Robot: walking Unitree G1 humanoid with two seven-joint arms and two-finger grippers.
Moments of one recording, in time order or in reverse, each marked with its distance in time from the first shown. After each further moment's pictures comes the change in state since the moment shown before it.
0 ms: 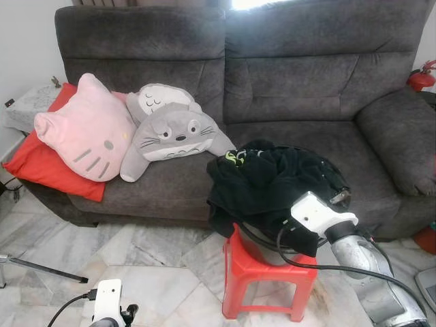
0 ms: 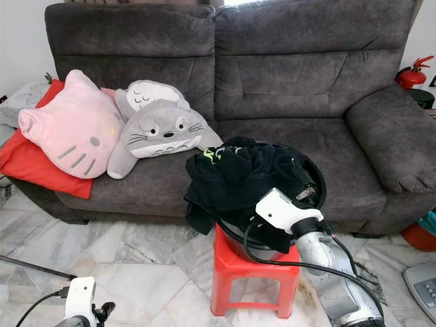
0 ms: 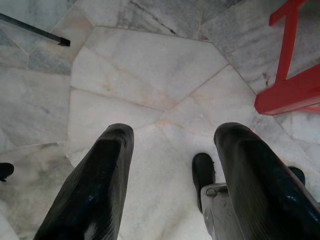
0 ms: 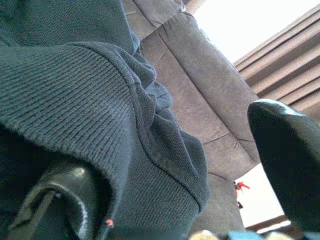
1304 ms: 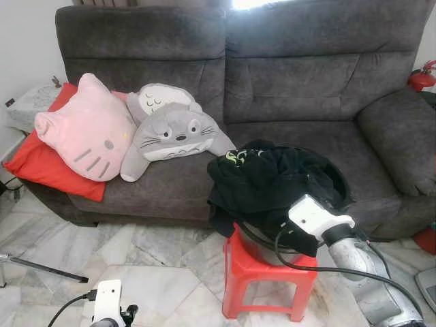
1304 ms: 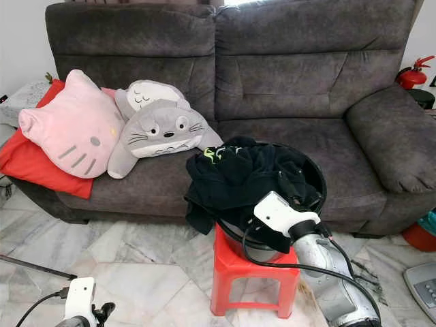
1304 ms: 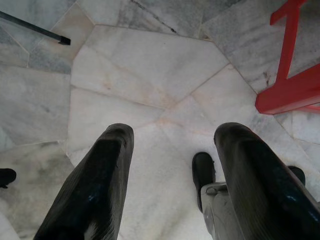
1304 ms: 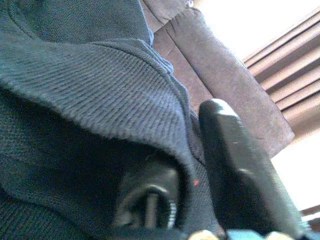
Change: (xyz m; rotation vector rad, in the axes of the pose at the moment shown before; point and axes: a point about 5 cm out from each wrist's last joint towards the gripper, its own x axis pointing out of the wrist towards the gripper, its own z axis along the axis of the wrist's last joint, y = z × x) left arm 0.000 0.000 -0.001 -0.001 0.003 0.001; right arm -0.001 0.007 -0.003 0.013 0.017 0.023
